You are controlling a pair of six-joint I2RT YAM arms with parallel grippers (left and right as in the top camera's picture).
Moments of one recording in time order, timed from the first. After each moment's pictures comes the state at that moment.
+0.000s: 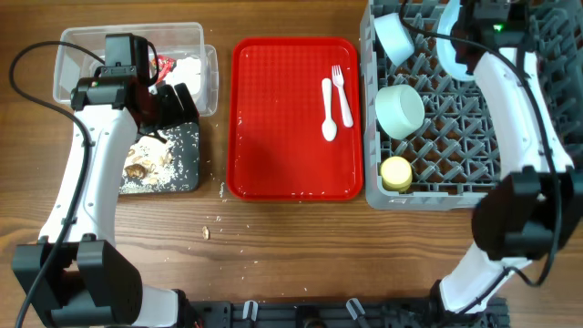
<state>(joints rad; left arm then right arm) 0.03 1.63 1.40 -0.99 -0.02 -0.37 0.00 1.93 1.78 -0.63 0.77 -0.28</state>
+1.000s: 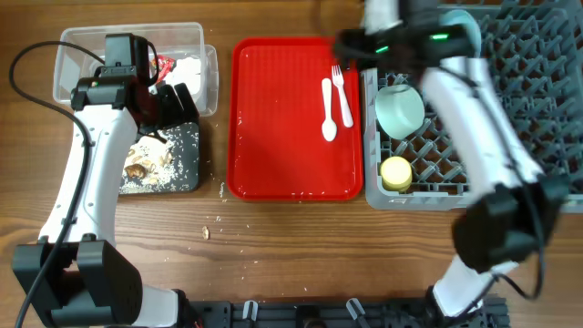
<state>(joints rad) 0.03 1.63 1.40 -0.99 -0.02 -0.37 0.27 1.90 1.77 -0.79 -0.24 0.09</state>
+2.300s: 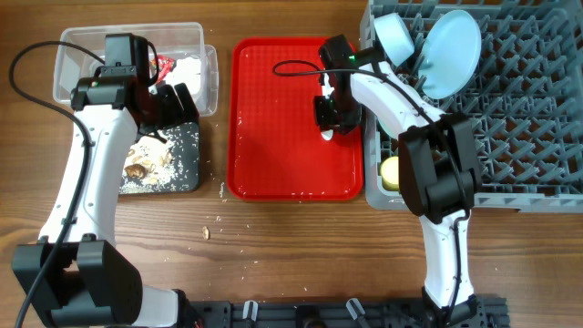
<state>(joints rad) 0.03 1.63 1.40 -0.99 -0.02 -0.37 0.38 2.29 1.79 -1.01 -0.17 0.29</state>
